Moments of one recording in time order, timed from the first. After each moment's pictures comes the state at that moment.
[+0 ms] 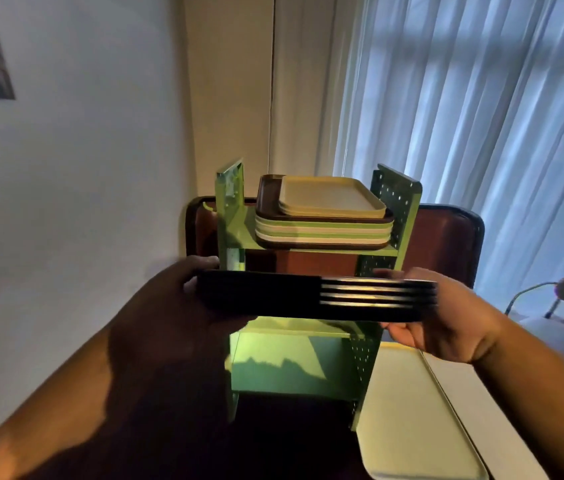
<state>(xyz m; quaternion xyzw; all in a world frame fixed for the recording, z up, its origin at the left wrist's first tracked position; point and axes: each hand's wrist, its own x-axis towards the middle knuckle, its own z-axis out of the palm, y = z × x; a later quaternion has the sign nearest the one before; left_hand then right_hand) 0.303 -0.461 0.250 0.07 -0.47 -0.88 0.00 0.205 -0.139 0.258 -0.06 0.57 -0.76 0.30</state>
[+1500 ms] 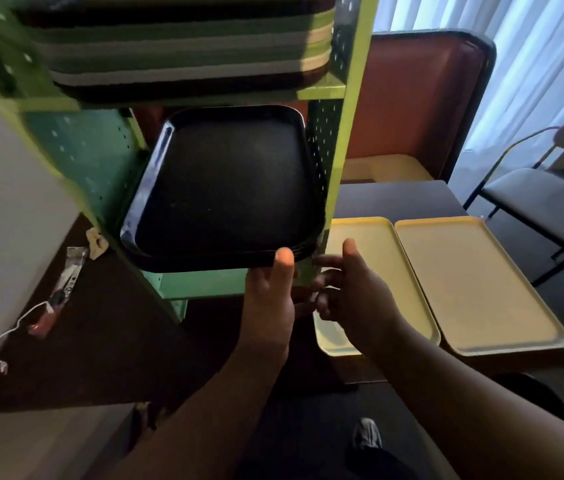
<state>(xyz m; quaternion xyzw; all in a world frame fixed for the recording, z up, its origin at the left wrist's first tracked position) 0.208 -0.243 0.067 0.18 -0.59 -0.78 0.08 0.172 -0.124 0.067 0.10 0.56 -0.79 0.22</state>
